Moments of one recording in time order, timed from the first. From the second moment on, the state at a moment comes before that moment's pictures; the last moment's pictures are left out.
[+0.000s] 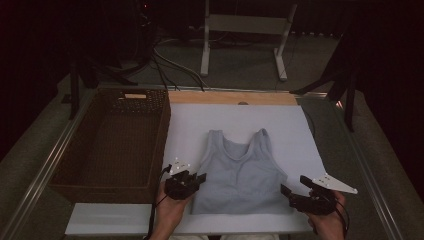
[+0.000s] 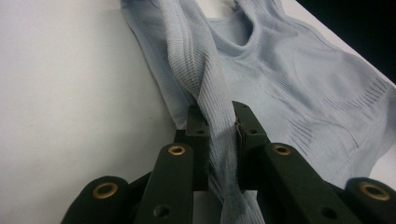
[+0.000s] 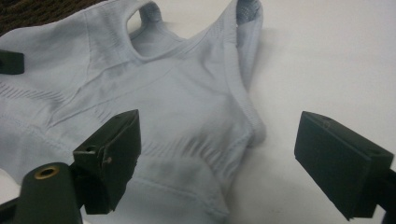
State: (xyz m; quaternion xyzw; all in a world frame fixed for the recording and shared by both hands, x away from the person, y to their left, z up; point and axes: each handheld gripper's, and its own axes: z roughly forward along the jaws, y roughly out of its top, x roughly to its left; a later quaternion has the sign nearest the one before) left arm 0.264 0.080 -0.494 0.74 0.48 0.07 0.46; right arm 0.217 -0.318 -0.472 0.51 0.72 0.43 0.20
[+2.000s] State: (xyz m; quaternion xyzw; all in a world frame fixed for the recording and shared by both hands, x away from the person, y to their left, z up) left arm 0.274 0.034 -0.465 0.74 0.47 0.03 0.48; right arm 0.217 -0.317 -0.473 0.51 0.72 0.43 0.20
